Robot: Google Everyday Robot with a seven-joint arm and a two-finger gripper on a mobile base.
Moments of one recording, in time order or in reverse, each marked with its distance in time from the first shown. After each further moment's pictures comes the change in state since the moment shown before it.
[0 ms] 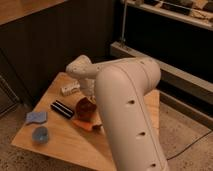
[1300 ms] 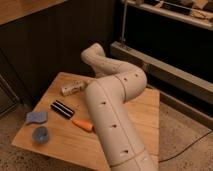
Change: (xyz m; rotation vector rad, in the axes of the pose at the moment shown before) arm -0.020 -0.199 0.045 0.154 0.086 0.346
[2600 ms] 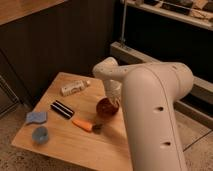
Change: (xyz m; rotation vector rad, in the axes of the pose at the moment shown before) arm 0.137 0.074 -0.019 -0.164 0.009 -0.190
